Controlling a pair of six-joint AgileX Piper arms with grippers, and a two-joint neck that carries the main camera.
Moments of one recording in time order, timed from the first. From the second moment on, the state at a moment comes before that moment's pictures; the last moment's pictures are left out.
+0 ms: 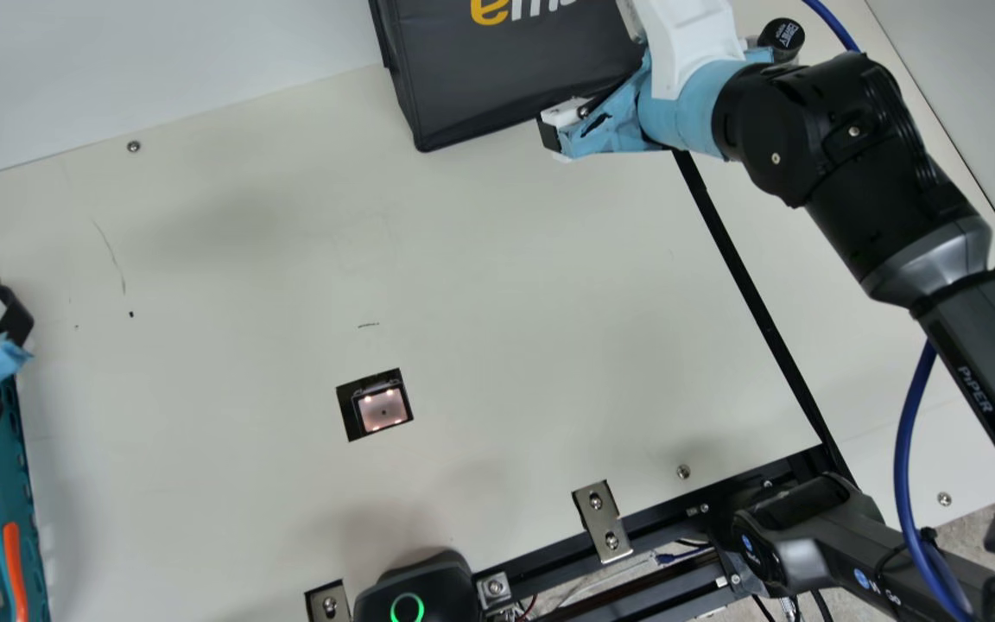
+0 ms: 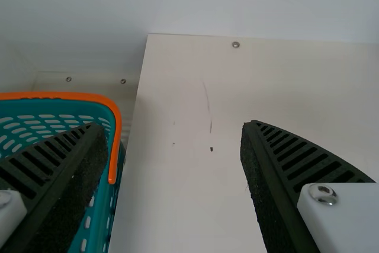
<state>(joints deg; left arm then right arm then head) -4.9 64.9 -55.3 8.9 34.9 -12.6 4.7 76.6 -67.6 2.2 39.8 -3.5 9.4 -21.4</state>
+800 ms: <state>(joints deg) -2.6 49.6 -64.9 1.5 58.6 -1.8 1.8 52.7 -69.1 0.0 60.7 -2.6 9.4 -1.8</state>
